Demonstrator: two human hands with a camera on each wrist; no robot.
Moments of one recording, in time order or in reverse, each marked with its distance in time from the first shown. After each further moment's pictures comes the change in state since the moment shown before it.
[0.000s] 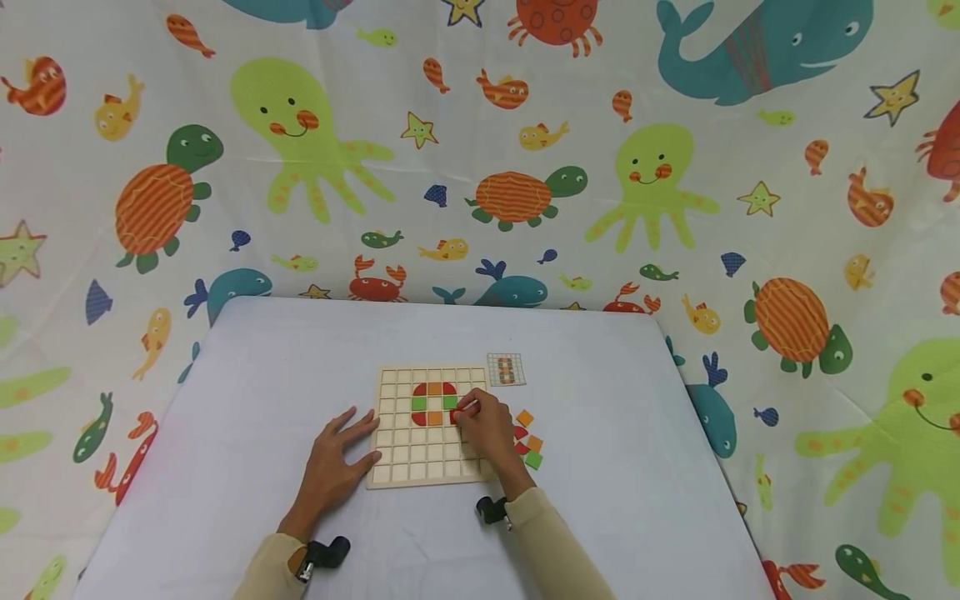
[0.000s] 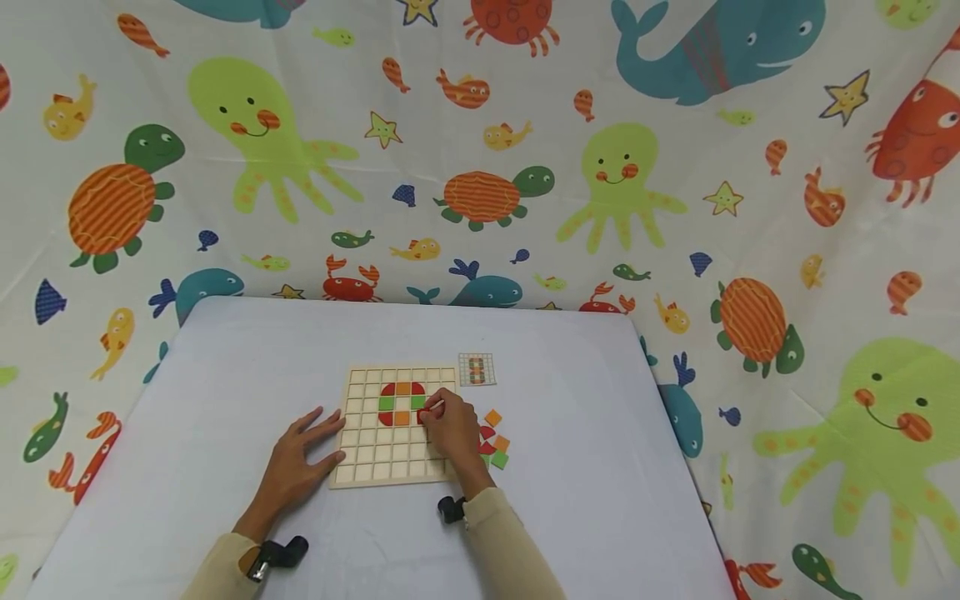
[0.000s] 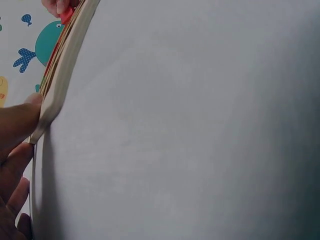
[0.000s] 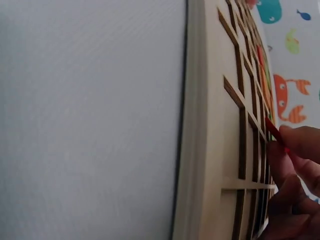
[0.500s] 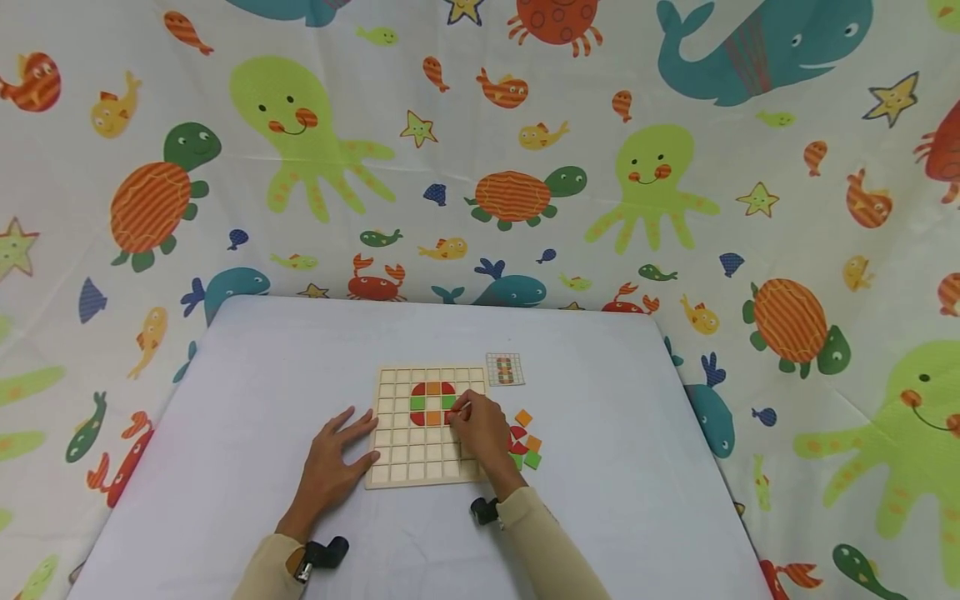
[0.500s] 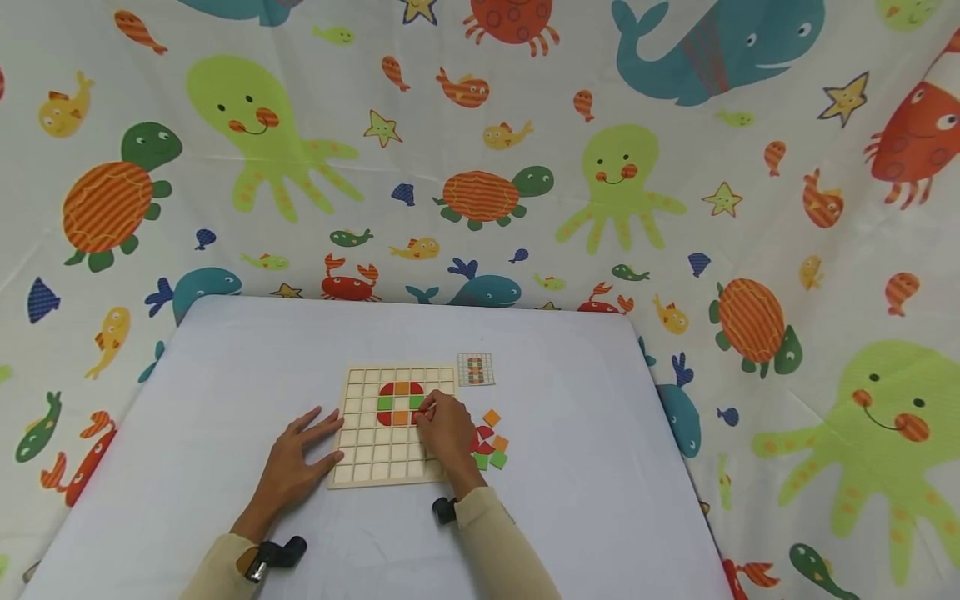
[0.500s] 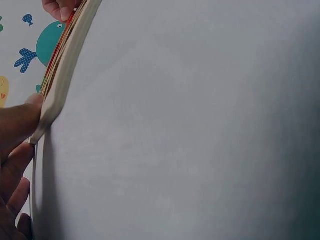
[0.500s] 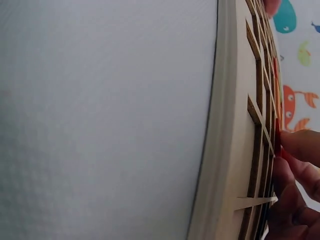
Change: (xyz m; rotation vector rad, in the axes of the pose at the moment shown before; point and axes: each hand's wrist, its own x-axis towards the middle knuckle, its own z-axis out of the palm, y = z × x) left_hand 0.000 0.001 0.000 0.005 0.013 0.021; right_hand -0.001 -0.007 0.012 -0.146 0.036 -0.003
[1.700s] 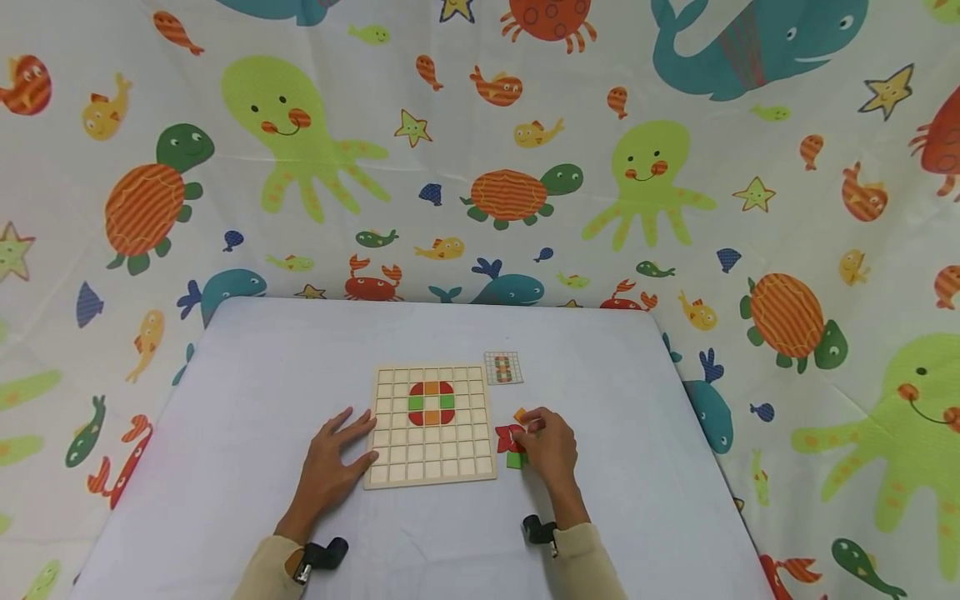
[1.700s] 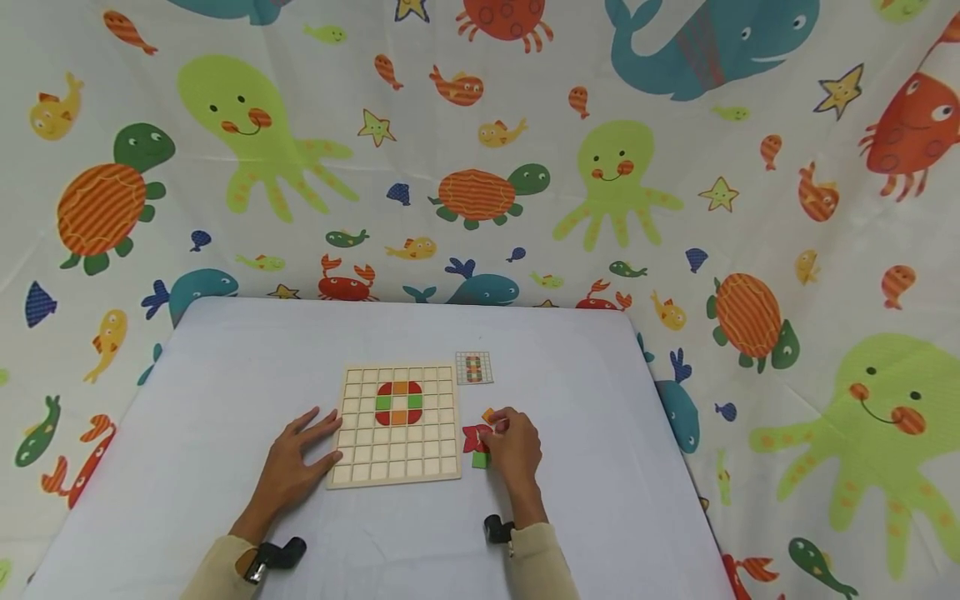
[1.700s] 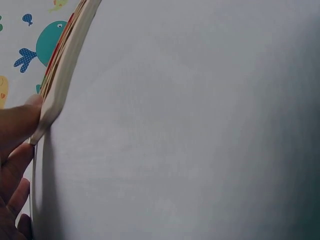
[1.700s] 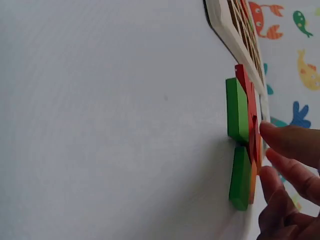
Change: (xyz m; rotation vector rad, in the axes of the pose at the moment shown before) left_hand 0.000 0.000 0.002 0.010 -0.007 -0.005; right_hand -0.026 0.074 -0.072 0.010 0.157 0.237
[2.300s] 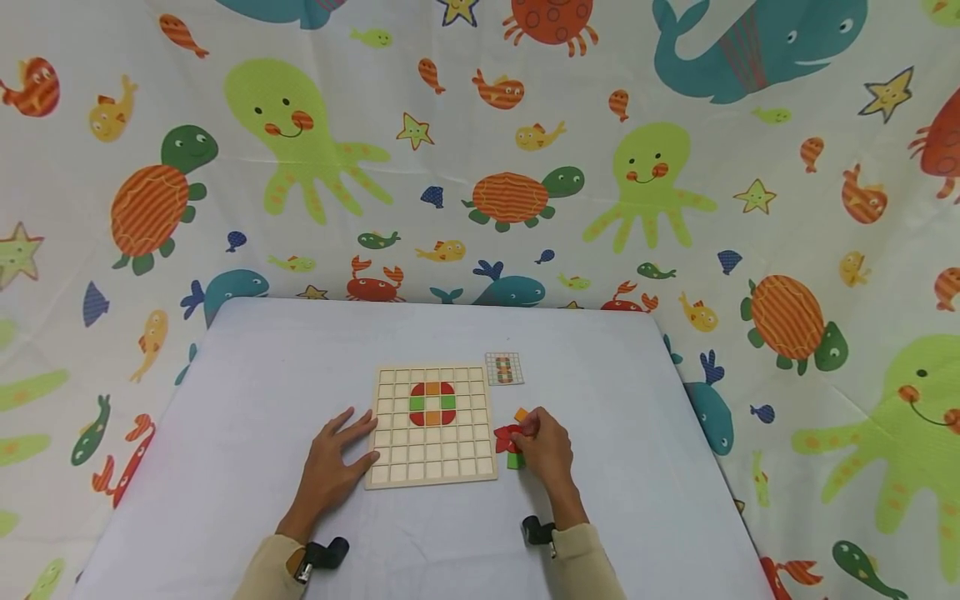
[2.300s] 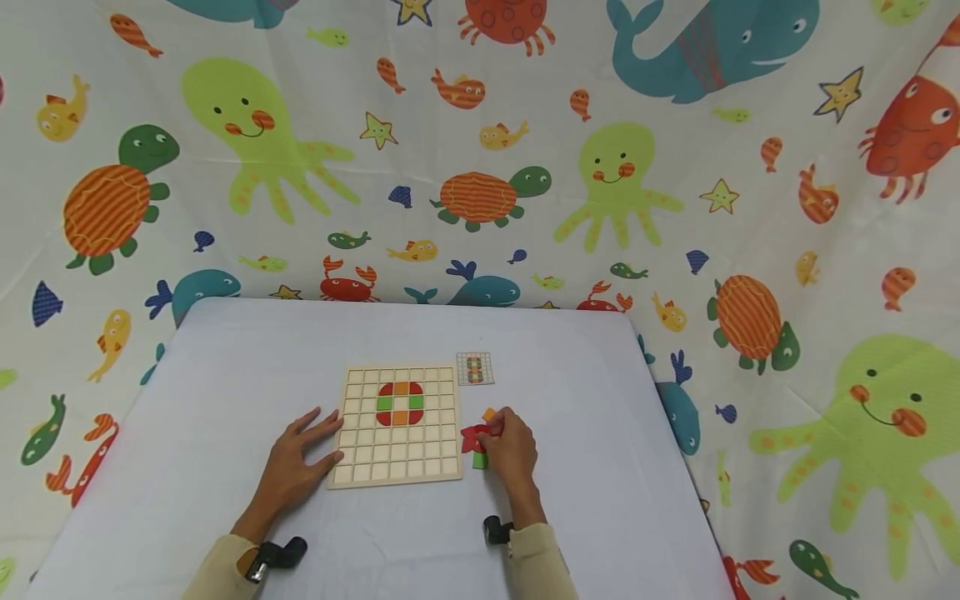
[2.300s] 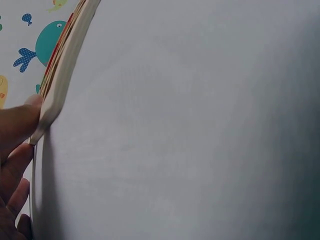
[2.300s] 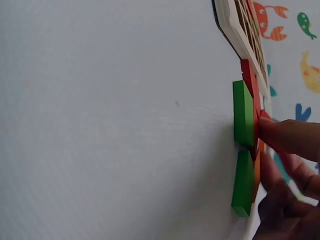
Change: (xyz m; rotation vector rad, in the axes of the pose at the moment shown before) left_hand -0.001 -0.002 0.001 0.000 -0.003 -0.010; right_hand 0.000 0.001 0.005 -0.006 -0.044 -0.036
